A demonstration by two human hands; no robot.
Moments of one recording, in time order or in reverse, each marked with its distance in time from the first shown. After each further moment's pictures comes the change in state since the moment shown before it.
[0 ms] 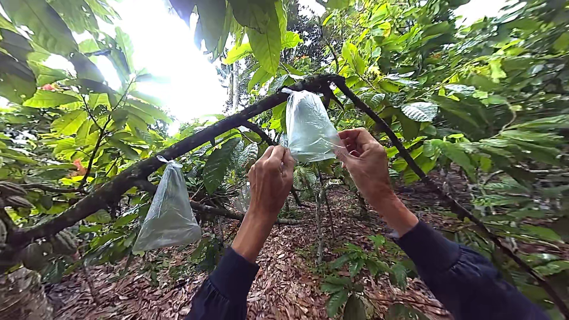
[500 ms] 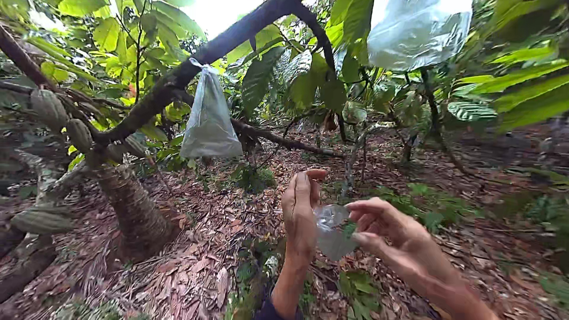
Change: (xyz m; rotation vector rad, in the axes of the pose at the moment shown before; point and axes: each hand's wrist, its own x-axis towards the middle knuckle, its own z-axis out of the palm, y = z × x) left_hand -0.203 0.021 -0.049 -0.927 0.023 -0.876; right_hand -0.242 -0.009 0.002 0.465 -0.722 0.170
